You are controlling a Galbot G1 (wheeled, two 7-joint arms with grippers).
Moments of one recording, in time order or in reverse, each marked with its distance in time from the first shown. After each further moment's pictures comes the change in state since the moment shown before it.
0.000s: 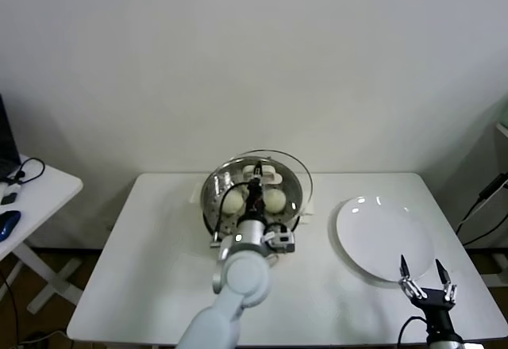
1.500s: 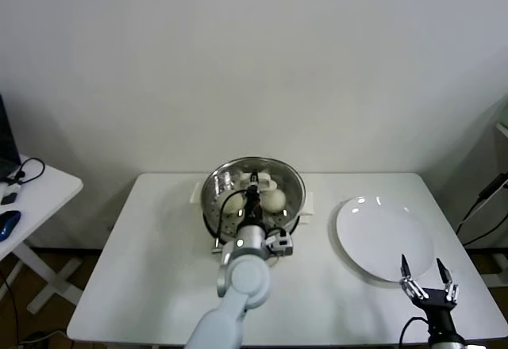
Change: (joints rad) left arm 0.029 -0.044 -0.046 0.090 0.042 -0.010 -0.071; right arm -0.011 0.007 0.014 0.017 0.003 0.008 -0.022
